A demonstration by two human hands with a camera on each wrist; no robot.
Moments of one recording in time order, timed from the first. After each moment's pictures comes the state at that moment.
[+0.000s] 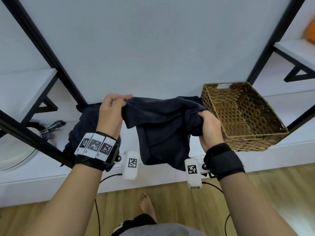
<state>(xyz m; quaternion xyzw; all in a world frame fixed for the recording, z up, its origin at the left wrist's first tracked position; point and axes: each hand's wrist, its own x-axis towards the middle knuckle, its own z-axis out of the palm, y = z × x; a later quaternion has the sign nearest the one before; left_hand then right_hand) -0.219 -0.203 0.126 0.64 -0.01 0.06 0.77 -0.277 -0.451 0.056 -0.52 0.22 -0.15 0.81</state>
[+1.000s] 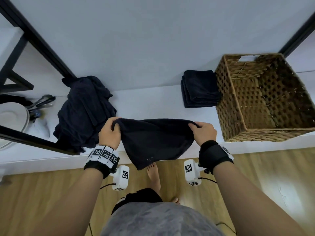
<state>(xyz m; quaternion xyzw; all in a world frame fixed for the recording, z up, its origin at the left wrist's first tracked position) -0.177 -0.148 -0.068 0.89 0.13 0.00 0.44 -0.224 -0.457 -0.088 -0.81 0.34 0.02 0.48</state>
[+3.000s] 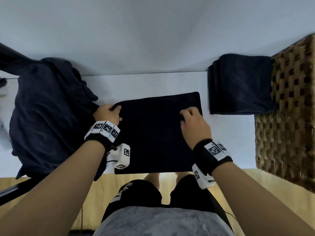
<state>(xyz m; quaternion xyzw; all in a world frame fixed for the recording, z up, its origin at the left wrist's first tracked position) 0.035 -0.139 -0.220 0.87 0.30 -0.13 0.36 -0.050 -0.409 -0.188 -0.96 0.08 0.16 0.20</state>
